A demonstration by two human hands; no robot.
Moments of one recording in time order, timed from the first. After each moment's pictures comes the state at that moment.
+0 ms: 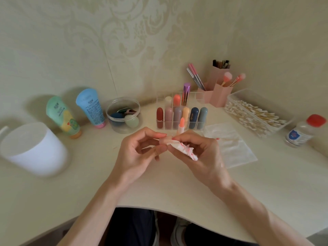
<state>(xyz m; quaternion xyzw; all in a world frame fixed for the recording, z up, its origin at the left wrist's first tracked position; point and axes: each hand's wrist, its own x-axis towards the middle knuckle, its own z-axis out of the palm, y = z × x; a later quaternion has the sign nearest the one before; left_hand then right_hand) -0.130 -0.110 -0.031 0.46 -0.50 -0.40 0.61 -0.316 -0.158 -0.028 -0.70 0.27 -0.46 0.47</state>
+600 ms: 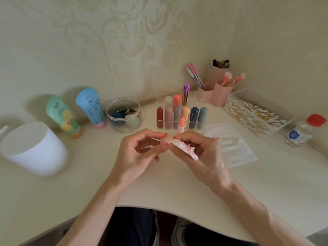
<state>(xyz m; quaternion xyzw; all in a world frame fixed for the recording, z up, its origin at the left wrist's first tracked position) -0.128 -0.109 -0.031 0.48 -0.51 -0.37 0.61 -0.317 -0.157 -0.029 -0.71 0.28 -0.46 0.45</state>
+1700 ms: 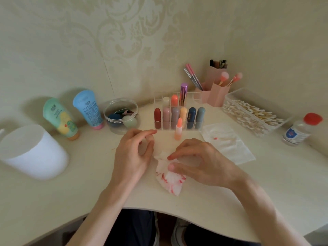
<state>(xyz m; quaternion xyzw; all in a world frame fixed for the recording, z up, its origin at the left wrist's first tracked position) -0.118 -0.120 -0.056 0.67 -0.60 -0.05 0.43 -0.344 -0.174 -0.022 -0.86 0.33 -0.20 0.33</state>
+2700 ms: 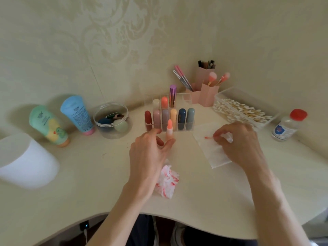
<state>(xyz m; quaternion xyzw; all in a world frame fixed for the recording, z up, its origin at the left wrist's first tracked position) -0.181 -0.146 -0.032 0.73 -0.56 -0.05 0.38 -0.414 -0.216 -0.020 -0.71 0.65 -0.23 0.13</state>
